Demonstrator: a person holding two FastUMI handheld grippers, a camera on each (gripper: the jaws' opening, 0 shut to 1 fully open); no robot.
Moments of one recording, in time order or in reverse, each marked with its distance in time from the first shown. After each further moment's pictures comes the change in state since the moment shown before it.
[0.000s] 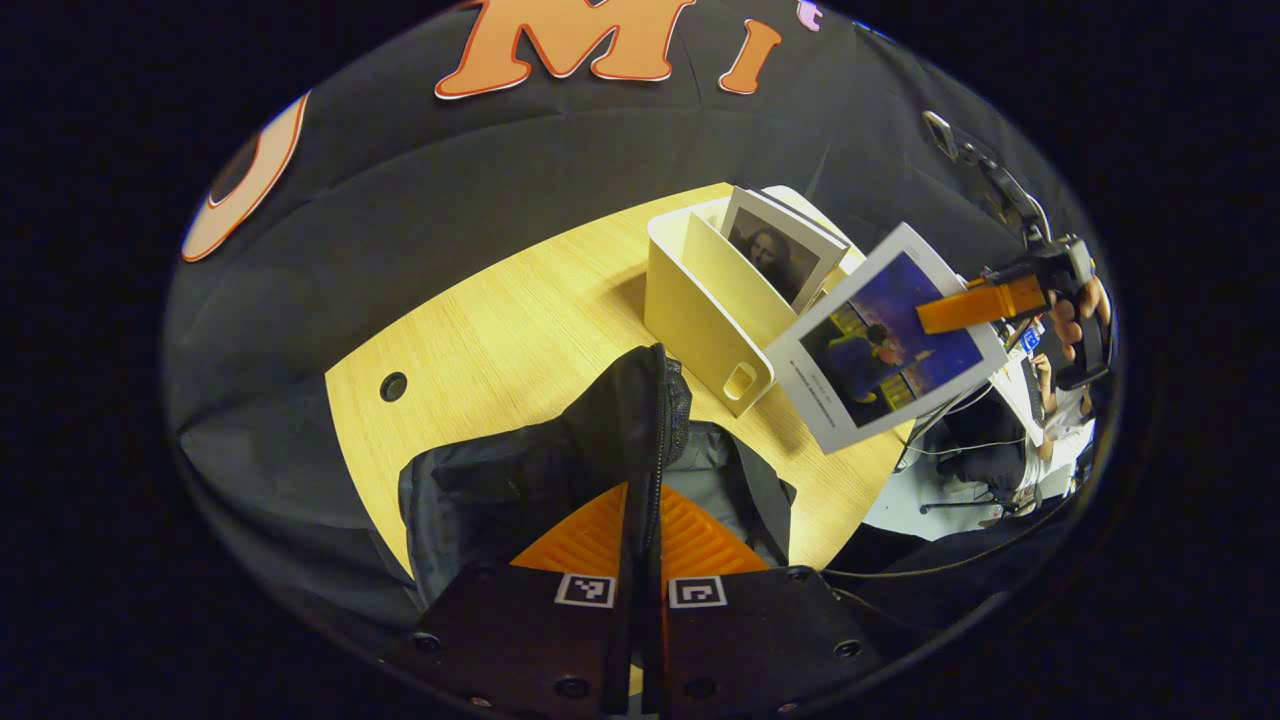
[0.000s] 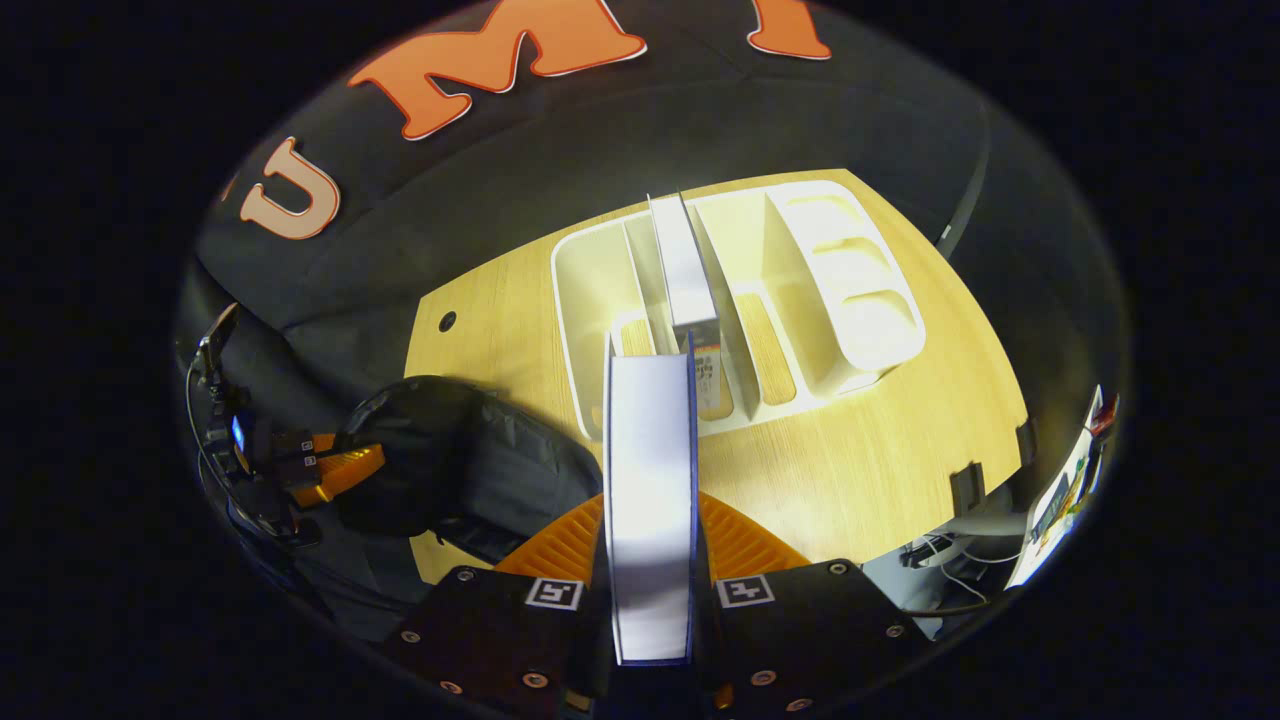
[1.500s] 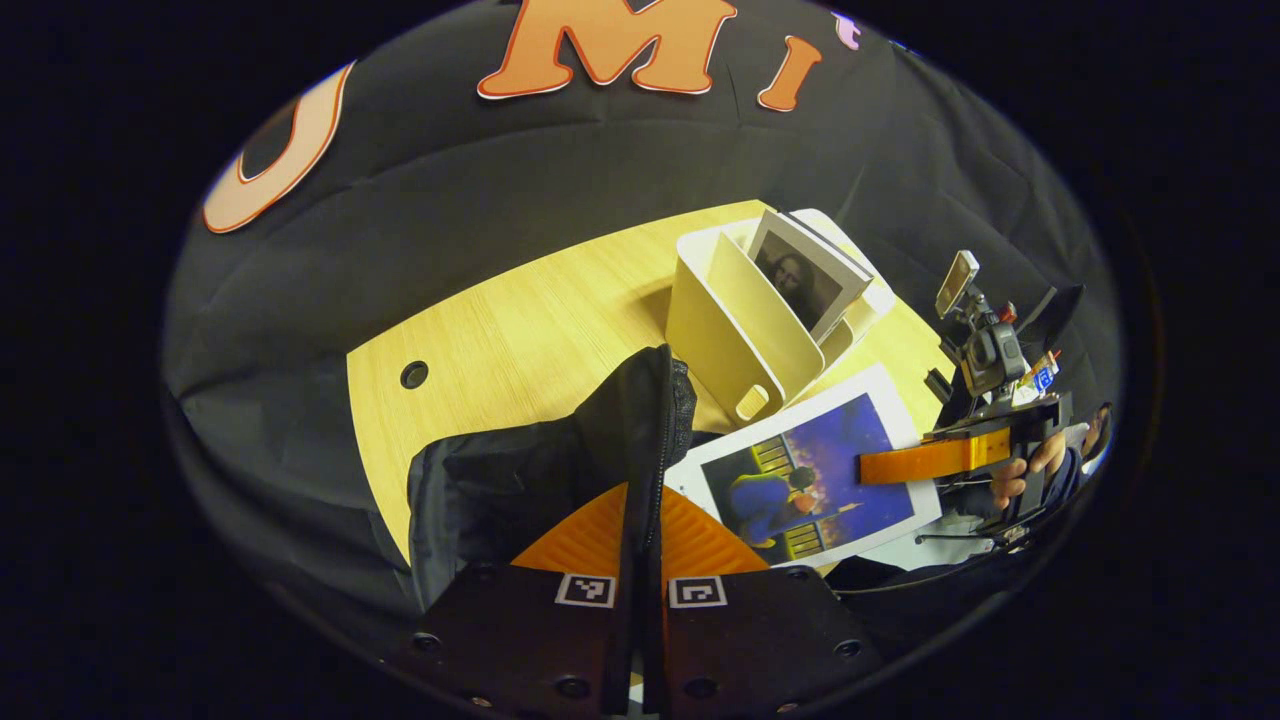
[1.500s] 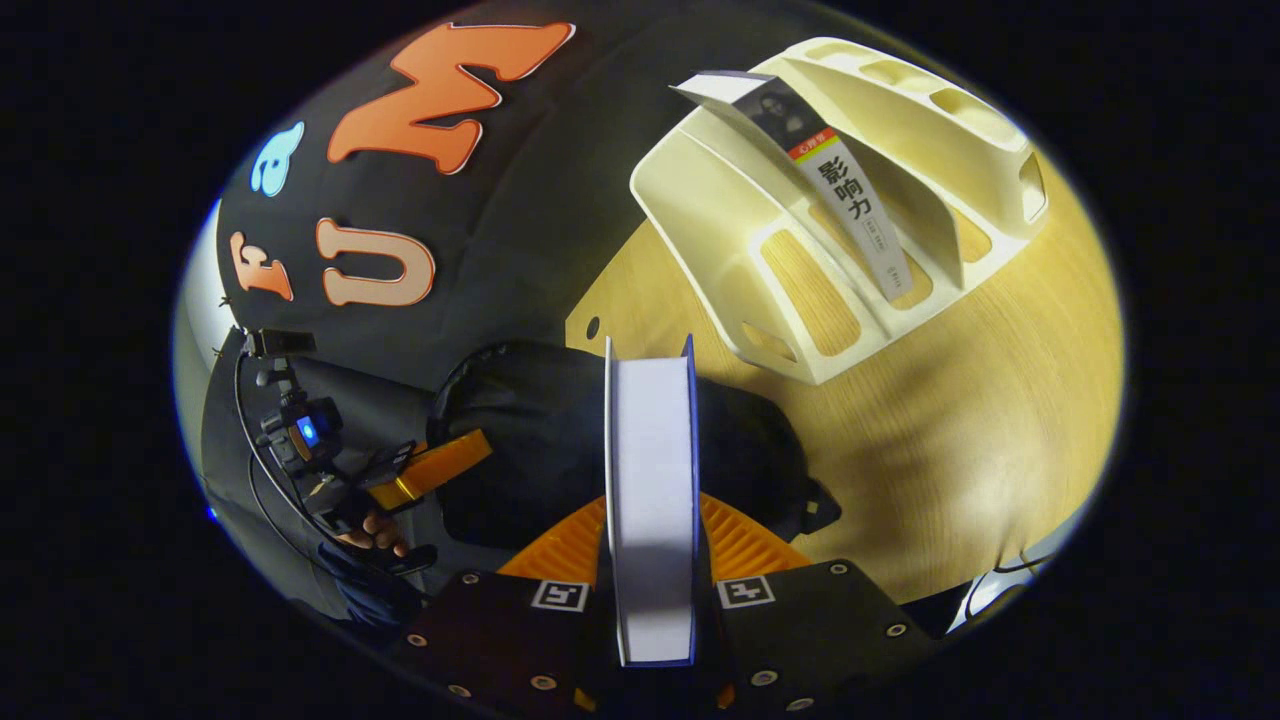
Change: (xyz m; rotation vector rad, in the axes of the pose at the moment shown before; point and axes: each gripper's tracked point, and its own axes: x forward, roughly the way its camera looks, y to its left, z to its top) left arm -0.008 0.003 0.021 -0.093 -0.033 0.063; right arm 0.078 0.112 -0.058 0.275 -0.007 0.597
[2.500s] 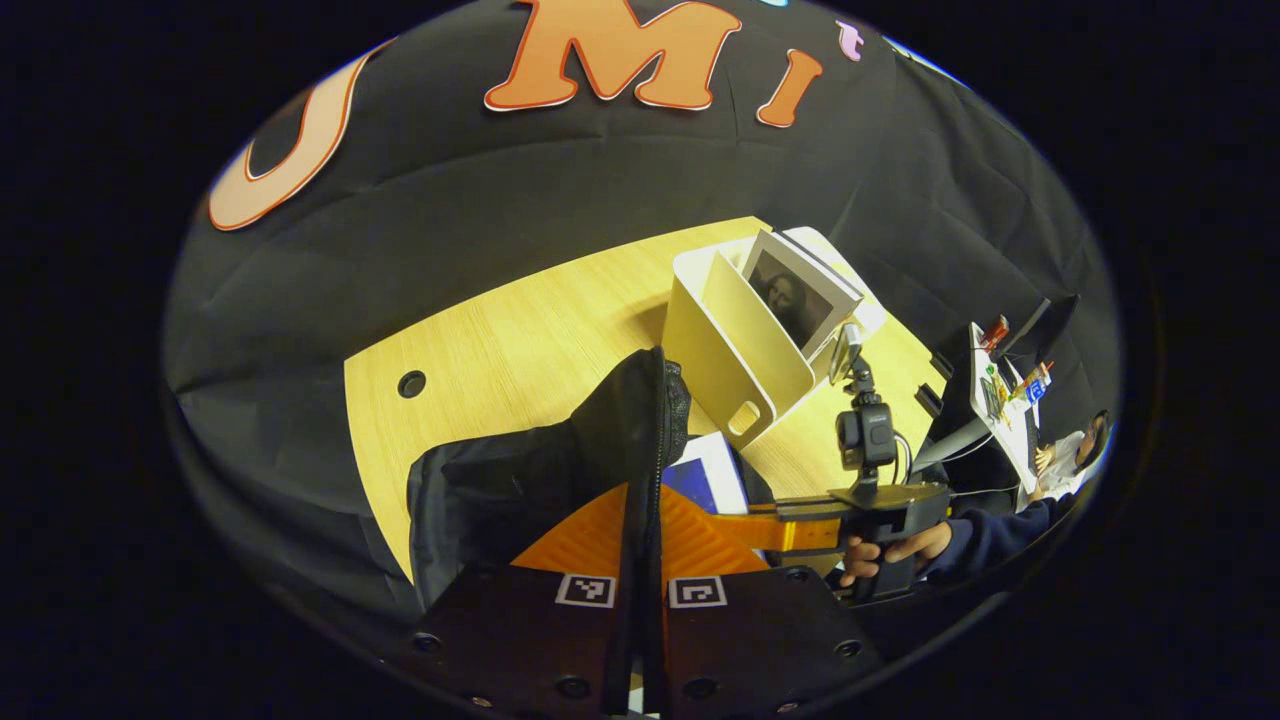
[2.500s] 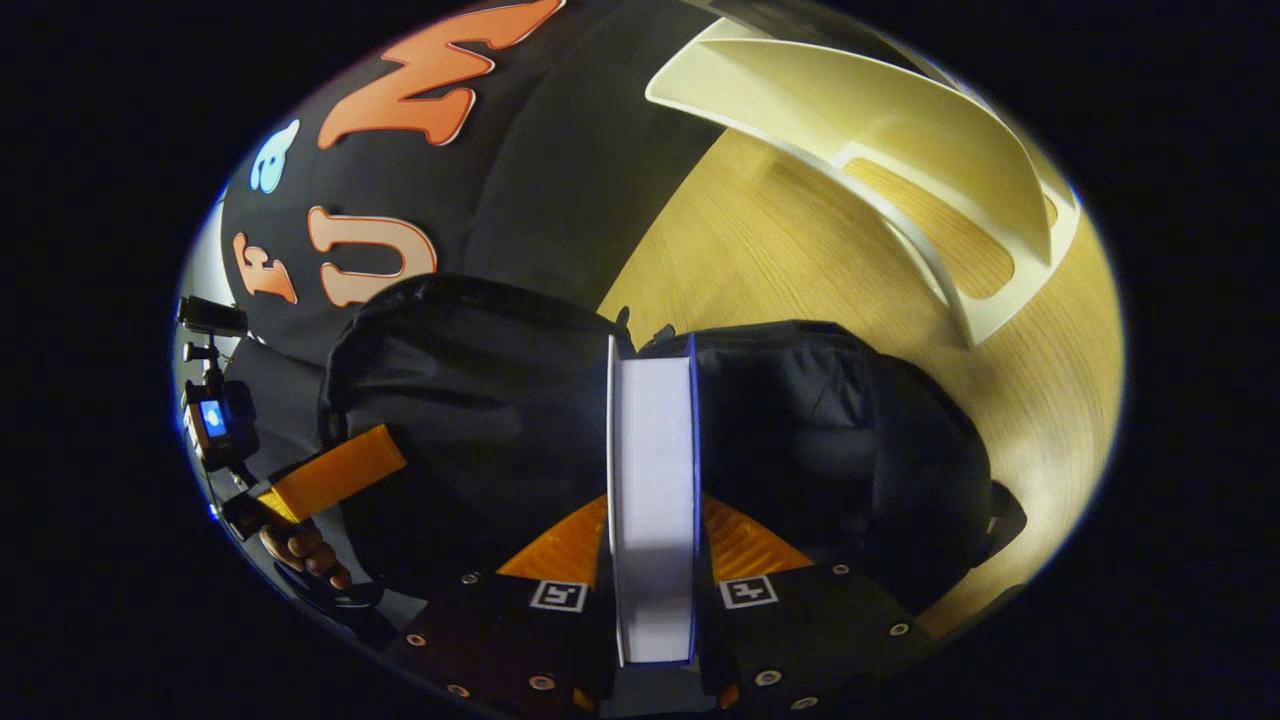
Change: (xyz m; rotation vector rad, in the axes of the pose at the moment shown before) left arm -0.009 -0.005 0.006 -0.015 -0.045 -0.029; right arm 0.140 0.028 -0.032 0.034 -0.011 0.113
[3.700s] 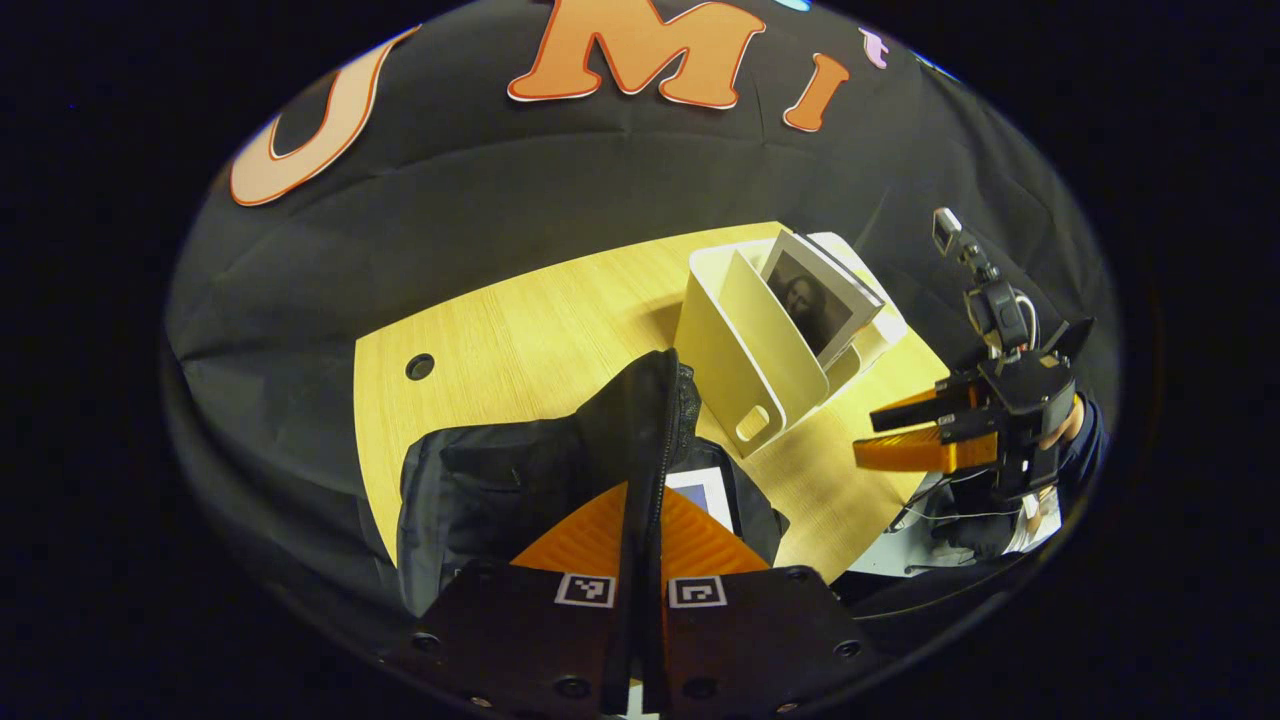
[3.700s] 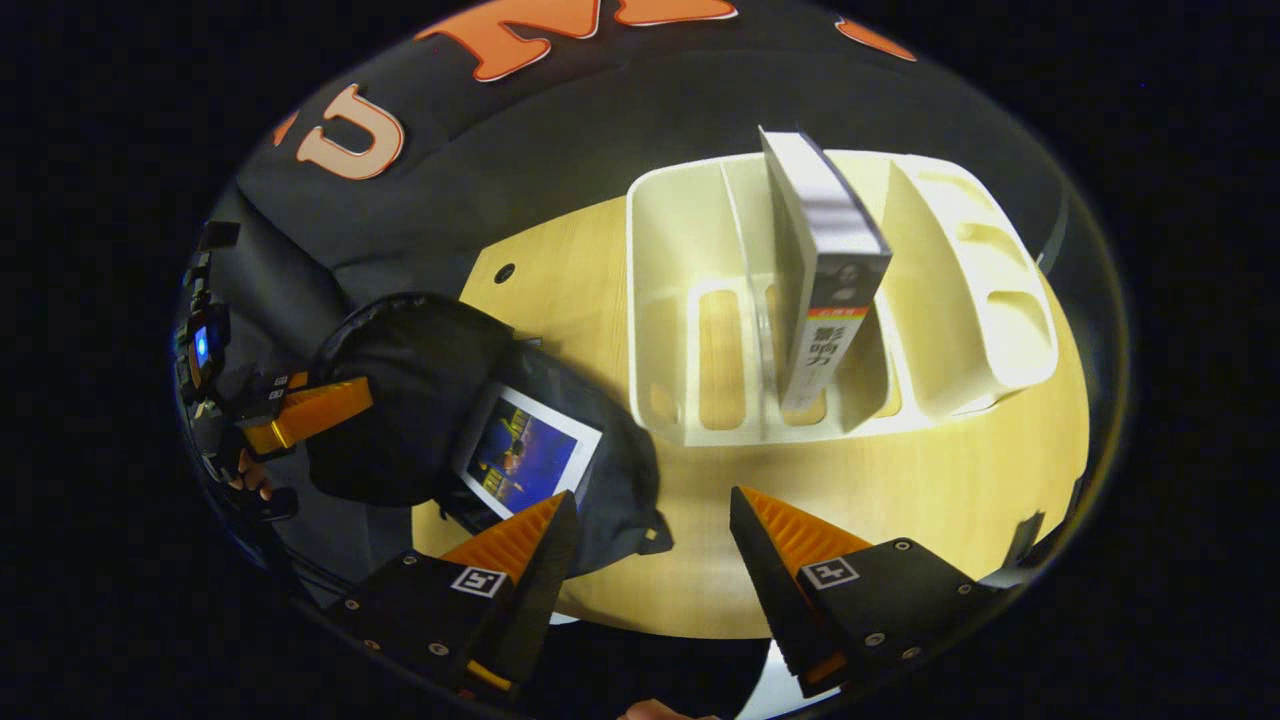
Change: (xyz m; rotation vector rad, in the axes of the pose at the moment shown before) left arm 0.013 -0.005 -0.010 -0.075 0.001 0.061; right arm -0.180 -0.053 0.112 -0.519 0.137 -0.548
